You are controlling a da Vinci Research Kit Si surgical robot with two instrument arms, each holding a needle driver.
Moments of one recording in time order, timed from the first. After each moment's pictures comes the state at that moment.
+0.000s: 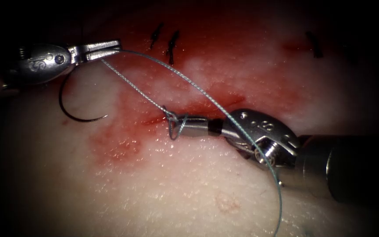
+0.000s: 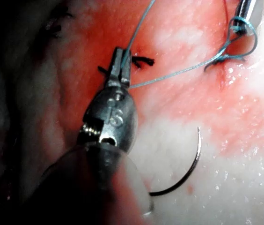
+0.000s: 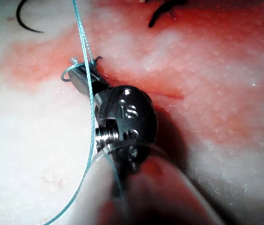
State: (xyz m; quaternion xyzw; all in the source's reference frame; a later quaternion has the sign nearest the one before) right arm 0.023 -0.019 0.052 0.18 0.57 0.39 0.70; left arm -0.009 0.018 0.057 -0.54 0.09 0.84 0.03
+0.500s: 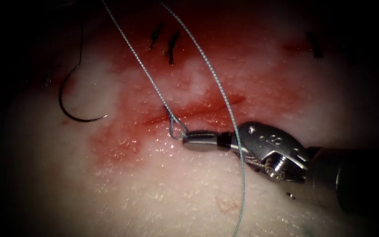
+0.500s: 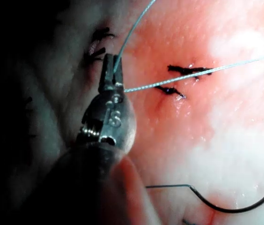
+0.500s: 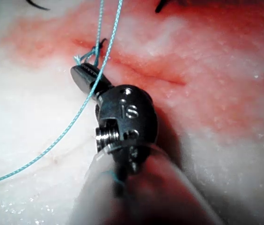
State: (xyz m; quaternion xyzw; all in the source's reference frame) right arm 0.022 -0.021 0.052 0.17 0.56 0.36 0.72; left arm -0.008 0.026 0.059 -0.47 0.19 0.86 -0.03
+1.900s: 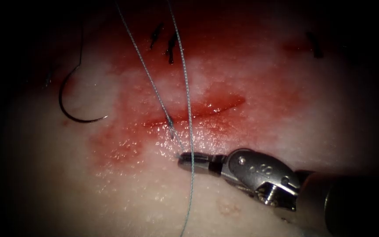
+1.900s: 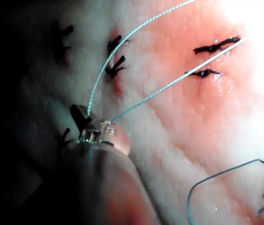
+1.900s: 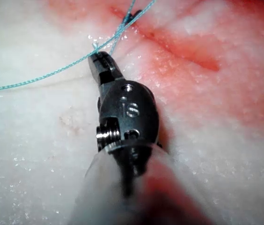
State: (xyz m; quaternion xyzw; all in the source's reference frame) right arm 0.022 -0.029 0.054 0.17 0.51 0.31 0.79; left arm -0.004 0.035 0.061 -0.26 0.38 0.88 -0.13
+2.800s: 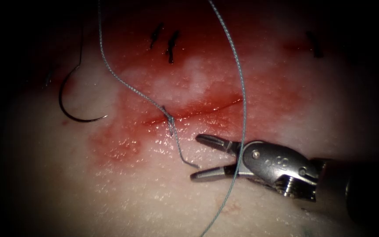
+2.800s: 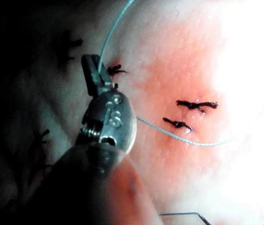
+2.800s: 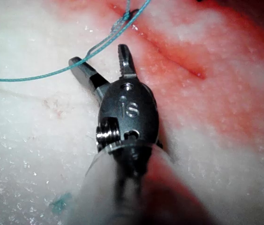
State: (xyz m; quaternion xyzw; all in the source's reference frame) right arm 0.021 -0.023 0.051 0.08 0.54 0.29 0.78; left arm -0.011 0.027 0.049 -0.55 0.23 0.80 0.05
